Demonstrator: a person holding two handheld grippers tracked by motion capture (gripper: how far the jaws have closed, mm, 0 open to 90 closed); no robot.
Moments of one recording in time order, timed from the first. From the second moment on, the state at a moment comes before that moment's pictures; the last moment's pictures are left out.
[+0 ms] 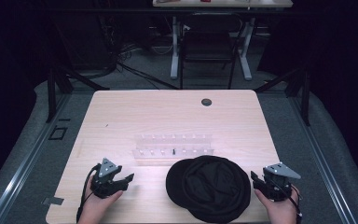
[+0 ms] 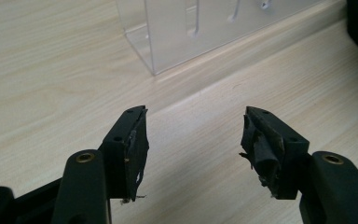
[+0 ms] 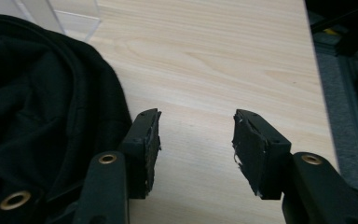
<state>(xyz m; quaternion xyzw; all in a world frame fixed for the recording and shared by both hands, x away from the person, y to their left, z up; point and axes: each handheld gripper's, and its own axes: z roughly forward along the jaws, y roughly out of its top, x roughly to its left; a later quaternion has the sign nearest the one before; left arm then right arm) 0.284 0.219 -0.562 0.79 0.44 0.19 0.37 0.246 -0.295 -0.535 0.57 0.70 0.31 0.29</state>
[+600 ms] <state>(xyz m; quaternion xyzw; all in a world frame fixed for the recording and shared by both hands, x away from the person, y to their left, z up) 0.278 0.222 -0.560 0.78 0.45 0.19 0.40 0.242 -0.292 -0.522 0.59 0.69 0.35 0.24</state>
